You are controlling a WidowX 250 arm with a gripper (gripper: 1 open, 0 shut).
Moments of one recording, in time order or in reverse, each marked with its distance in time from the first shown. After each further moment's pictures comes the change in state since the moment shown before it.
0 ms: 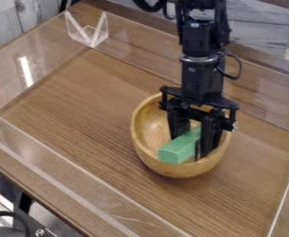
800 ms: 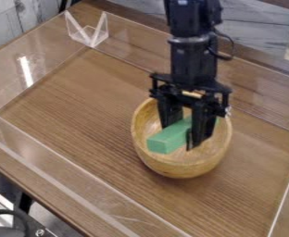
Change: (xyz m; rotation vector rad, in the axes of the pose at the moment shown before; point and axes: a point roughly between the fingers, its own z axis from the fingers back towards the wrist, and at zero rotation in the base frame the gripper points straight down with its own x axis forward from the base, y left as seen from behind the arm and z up) arm -0.021 0.009 0.031 -0.038 -0.034 0.024
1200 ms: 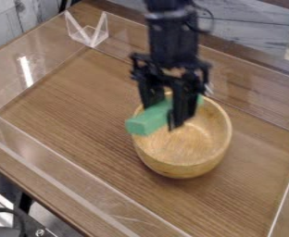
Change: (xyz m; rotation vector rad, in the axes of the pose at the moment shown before) arm -0.020 0.014 0.030 -0.007 -0.059 0.014
